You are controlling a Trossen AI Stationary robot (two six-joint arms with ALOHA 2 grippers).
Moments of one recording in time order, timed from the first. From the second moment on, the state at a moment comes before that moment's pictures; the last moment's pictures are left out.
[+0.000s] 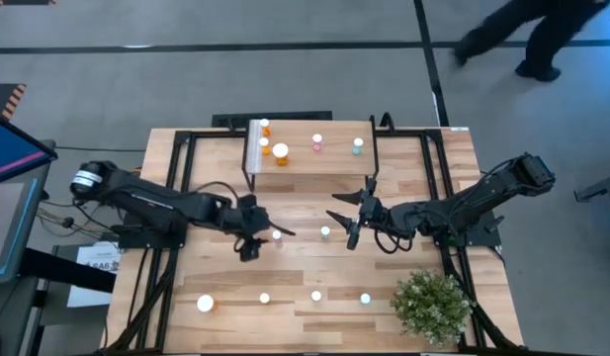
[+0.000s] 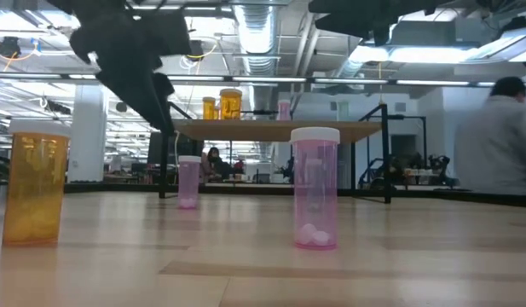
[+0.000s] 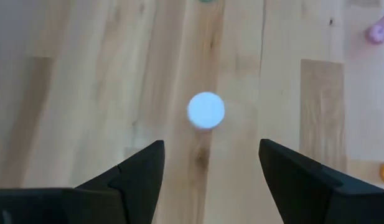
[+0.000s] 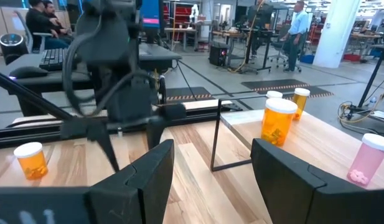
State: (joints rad) left arm -0.17 1.35 0.82 -0.47 -0.14 -0.26; right arm 0.31 1.28 0.67 0.56 0.68 0.02
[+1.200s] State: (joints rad) left arm -0.16 1.62 0.95 -0.48 -0.14 -0.23; right arm 0.31 1.28 0.67 0.55 0.68 0.02
